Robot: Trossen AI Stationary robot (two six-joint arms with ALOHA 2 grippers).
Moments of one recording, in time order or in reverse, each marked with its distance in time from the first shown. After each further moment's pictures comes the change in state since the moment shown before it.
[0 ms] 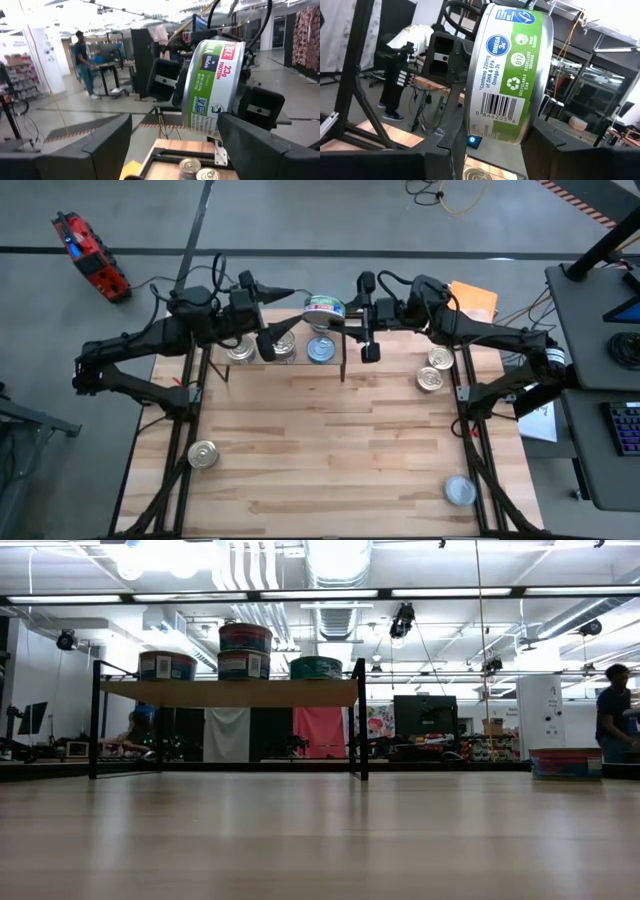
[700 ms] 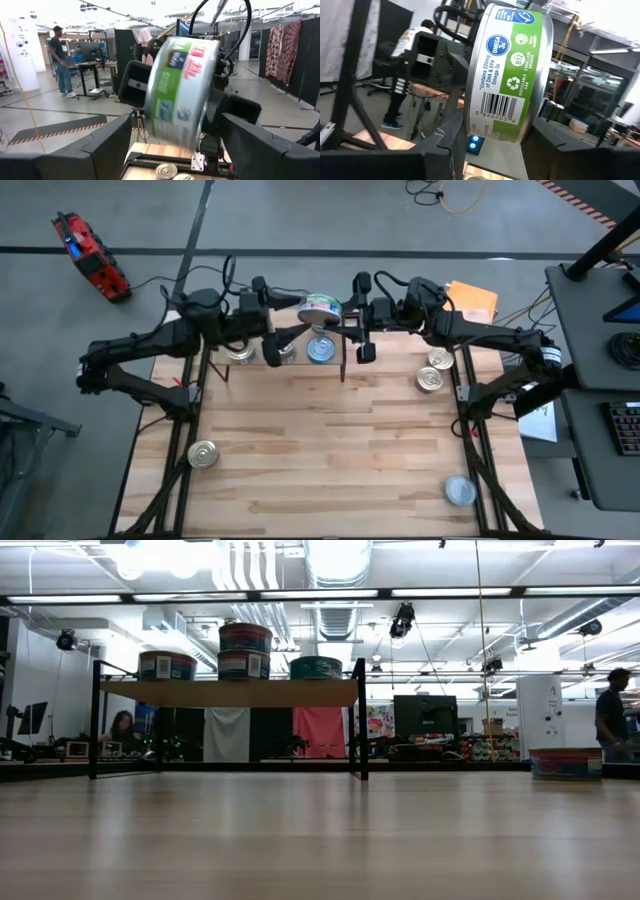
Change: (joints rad) left arm 0.003 0.025 -0.003 0.063 0.085 -0.084; right arm 0.012 0.025 -0.001 0.064 0.013 0.038
